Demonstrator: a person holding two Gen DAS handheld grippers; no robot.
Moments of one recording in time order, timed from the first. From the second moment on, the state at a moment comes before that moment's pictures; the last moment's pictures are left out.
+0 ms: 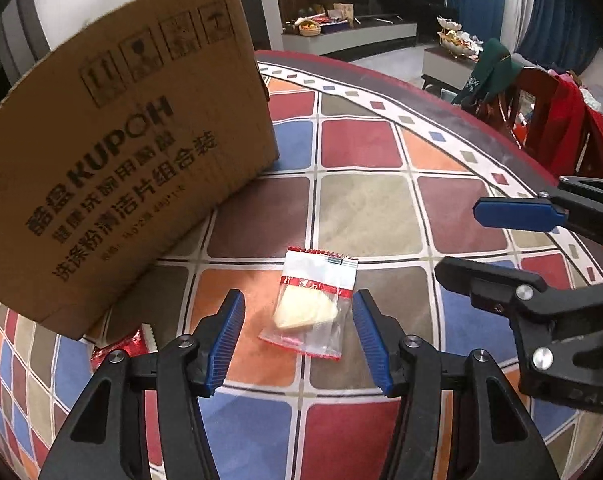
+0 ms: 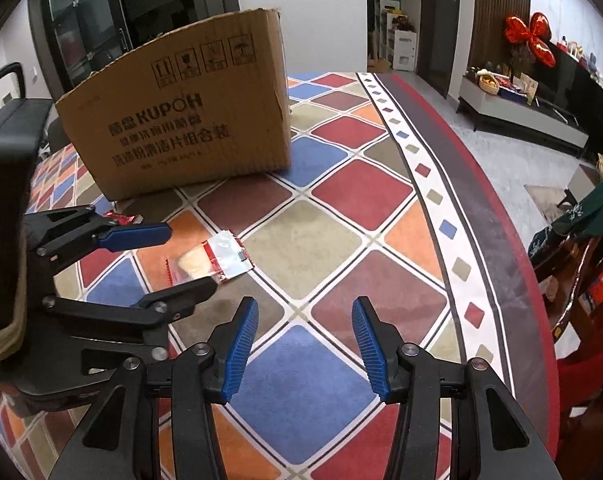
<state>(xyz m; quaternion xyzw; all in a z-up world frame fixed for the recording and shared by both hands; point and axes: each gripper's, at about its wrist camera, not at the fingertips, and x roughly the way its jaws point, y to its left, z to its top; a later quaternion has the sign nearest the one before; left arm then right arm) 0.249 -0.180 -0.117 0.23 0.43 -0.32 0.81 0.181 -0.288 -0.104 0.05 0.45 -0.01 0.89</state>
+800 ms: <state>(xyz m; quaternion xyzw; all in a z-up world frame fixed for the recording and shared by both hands) 0.221 -0.094 -0.089 0.11 0.43 -0.20 0.87 0.193 -0.254 -0.096 0.02 0.45 0.06 0.89</state>
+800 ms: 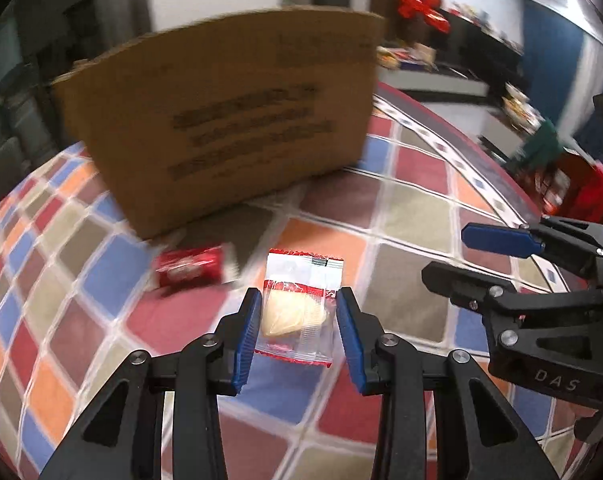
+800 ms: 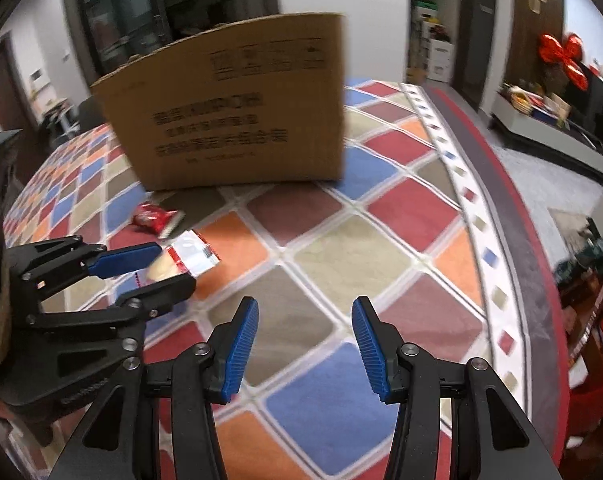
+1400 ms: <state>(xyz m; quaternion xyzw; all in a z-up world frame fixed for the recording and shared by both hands) 0.232 -0.001 -0.087 0.03 0.43 -0.06 0.90 0.257 -0.137 -0.092 -0.13 0.44 0.24 0.86</state>
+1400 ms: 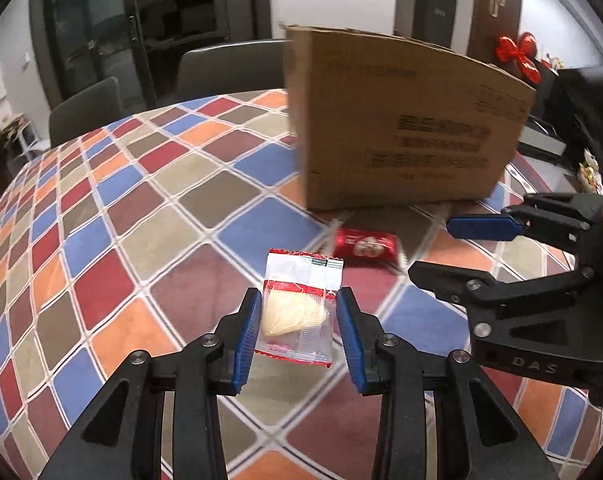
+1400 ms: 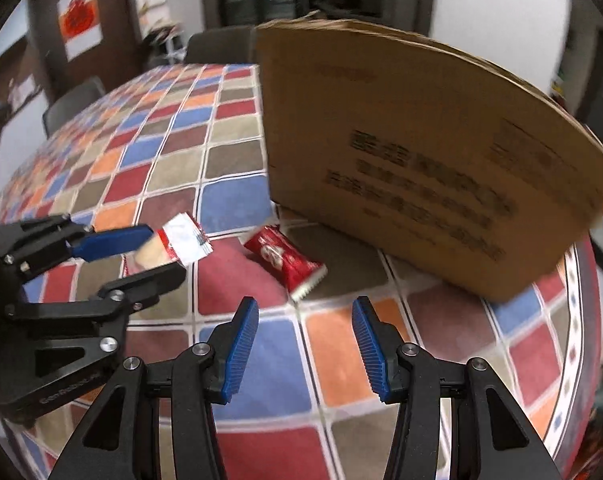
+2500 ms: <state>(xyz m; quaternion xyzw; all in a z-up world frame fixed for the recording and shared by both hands) 0.223 0.017 -0.064 0.00 0.40 -0.07 0.91 0.263 -0.105 -0.094 -0.13 0.46 0.24 0.84</state>
